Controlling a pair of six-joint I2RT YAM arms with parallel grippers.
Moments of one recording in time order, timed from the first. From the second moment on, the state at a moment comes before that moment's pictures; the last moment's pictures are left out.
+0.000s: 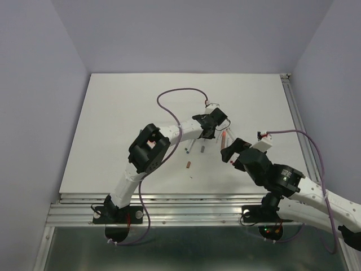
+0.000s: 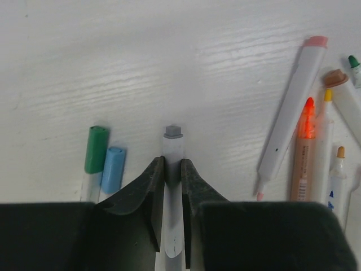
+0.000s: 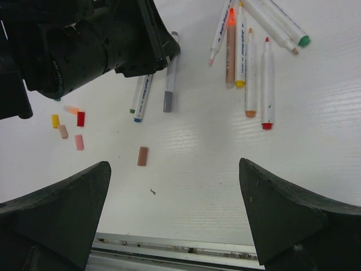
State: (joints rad) left arm -0.90 2.25 1.75 -0.49 -0.38 -0.57; right arm 0.98 0.69 0.66 -0.63 0.68 1.09
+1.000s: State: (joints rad) left arm -1.06 1.36 1.07 -0.37 -0.61 -1.17; right arm 0.98 1.02 0.65 -0.04 0.14 0.81
